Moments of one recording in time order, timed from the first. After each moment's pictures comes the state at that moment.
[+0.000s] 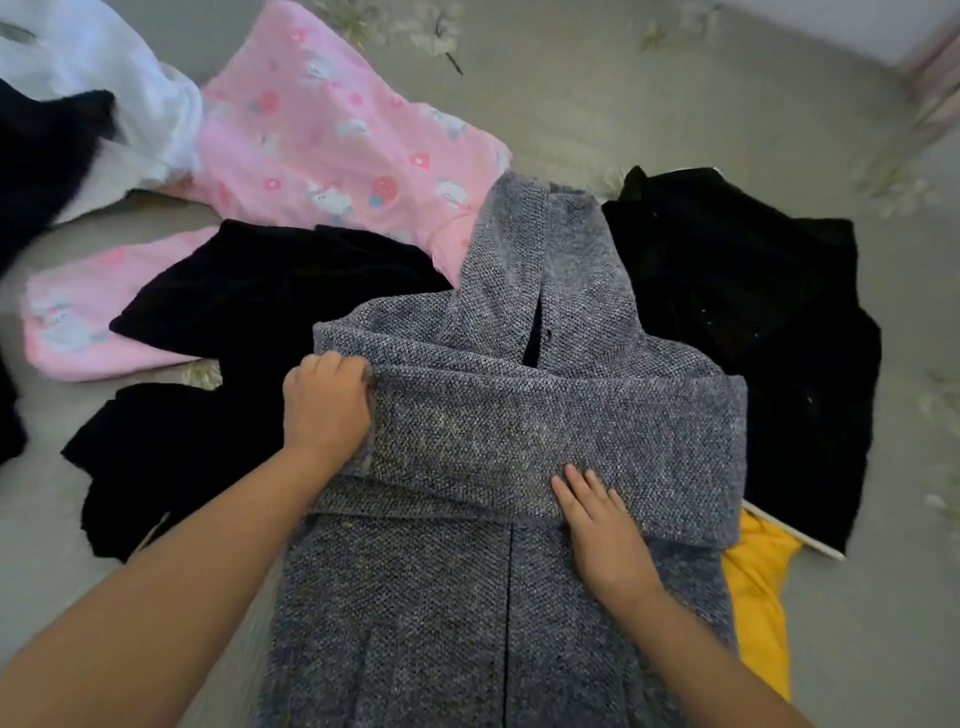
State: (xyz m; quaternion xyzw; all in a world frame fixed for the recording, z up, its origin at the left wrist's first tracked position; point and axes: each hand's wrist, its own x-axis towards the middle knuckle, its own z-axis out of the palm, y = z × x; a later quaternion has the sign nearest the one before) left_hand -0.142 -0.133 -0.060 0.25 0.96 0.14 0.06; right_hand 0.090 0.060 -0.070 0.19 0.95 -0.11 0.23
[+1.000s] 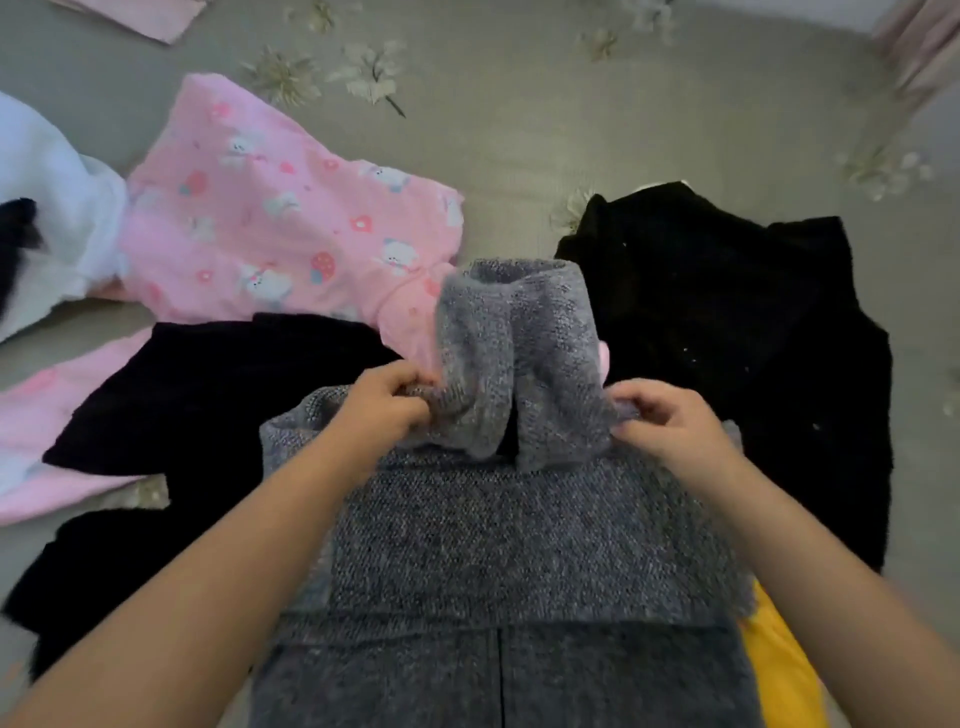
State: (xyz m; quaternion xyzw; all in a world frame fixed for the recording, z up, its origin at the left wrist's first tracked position) left_hand -0.183 -0.021 -0.004 0.15 0.76 0.54 0.34; right_hand -0.023 0.179 0.028 0.27 0.79 -0.55 0.00
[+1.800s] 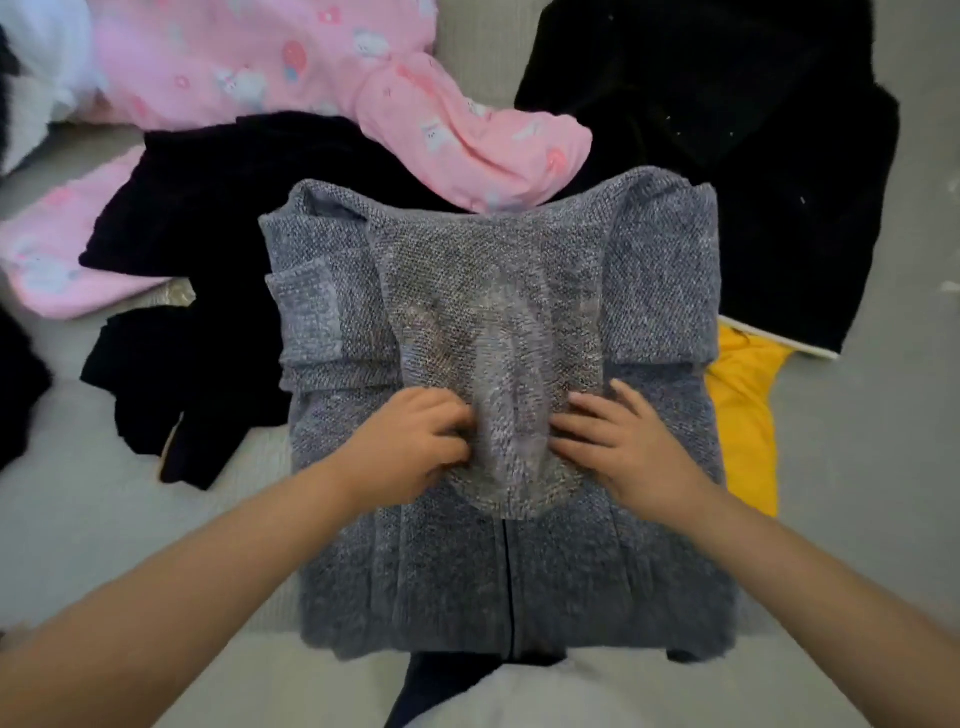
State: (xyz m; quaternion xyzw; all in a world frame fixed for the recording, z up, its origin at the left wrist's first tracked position) left_hand 0.000 -0.138 -0.017 0.69 0.69 0.11 0.18; right_hand 0.173 0.056 -0.011 -0.05 0.99 -0.12 0.10
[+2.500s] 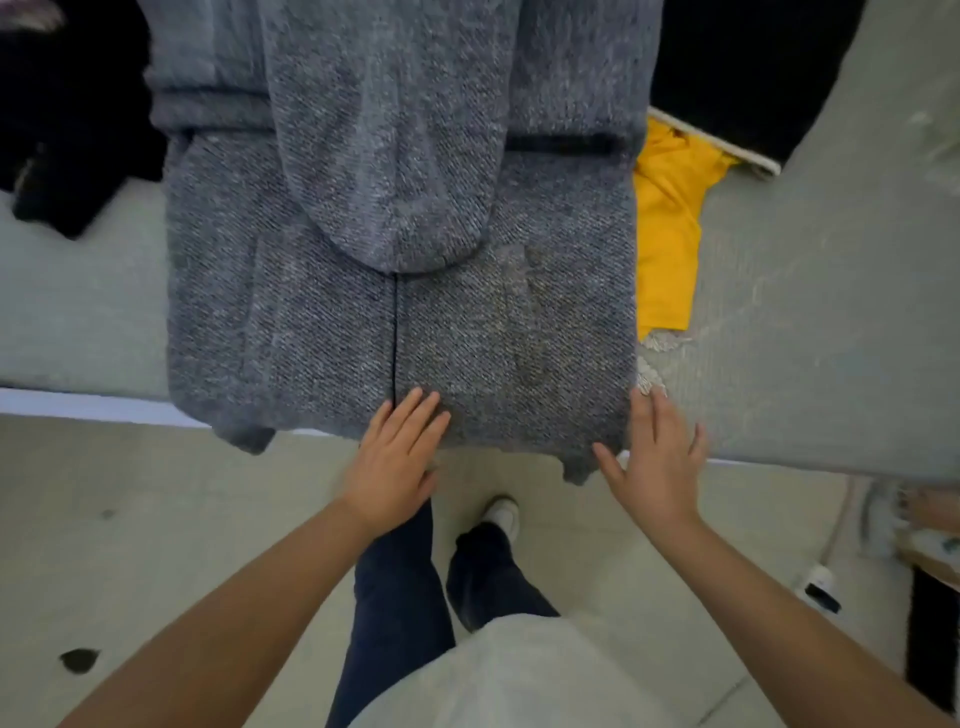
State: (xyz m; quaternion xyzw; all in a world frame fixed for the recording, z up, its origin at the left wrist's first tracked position) left_hand 0.286 -0.198 -0.092 0.50 0.83 0.01 0.24; right_hand 0.440 0.013 -0.081 0.34 0.93 -0.12 0.12
